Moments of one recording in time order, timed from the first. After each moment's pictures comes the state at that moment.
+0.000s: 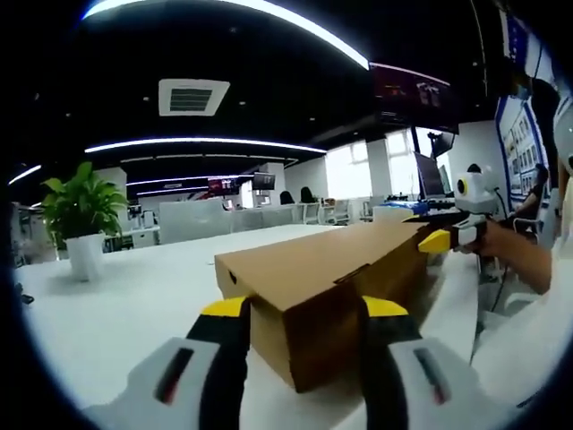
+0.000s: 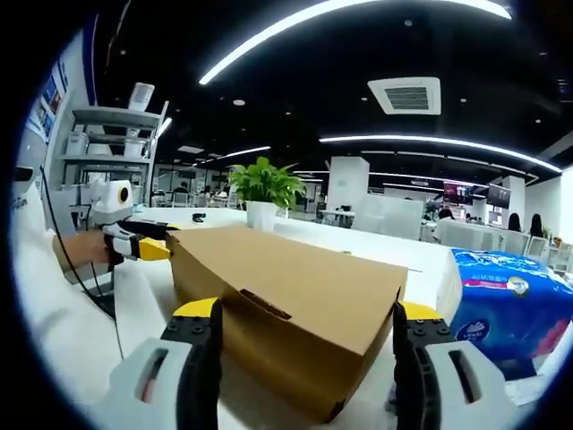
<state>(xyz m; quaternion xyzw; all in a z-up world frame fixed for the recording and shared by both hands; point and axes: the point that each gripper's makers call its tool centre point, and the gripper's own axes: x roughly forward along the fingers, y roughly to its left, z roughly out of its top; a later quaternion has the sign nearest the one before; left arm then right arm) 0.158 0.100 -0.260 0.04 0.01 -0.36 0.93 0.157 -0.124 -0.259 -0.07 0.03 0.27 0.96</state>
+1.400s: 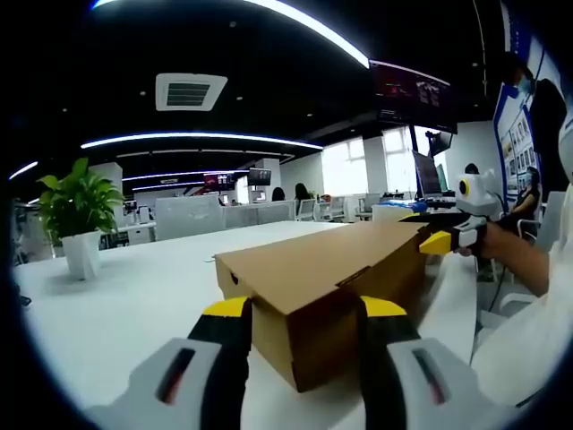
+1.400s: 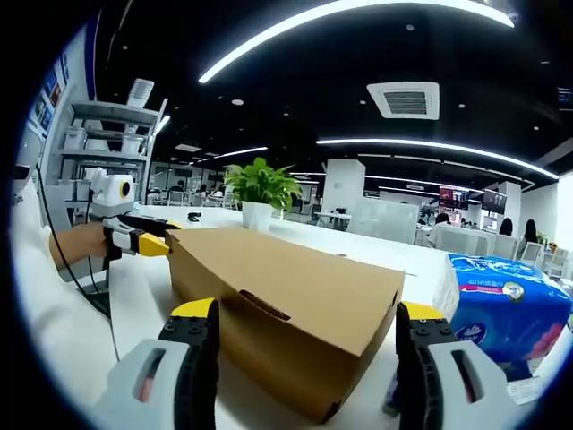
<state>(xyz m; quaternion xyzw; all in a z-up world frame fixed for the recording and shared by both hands) 0.164 0.103 -0.259 0.04 0.02 -0.37 0.93 0.157 -0.124 -0.256 -0.08 0.02 0.26 0.96</state>
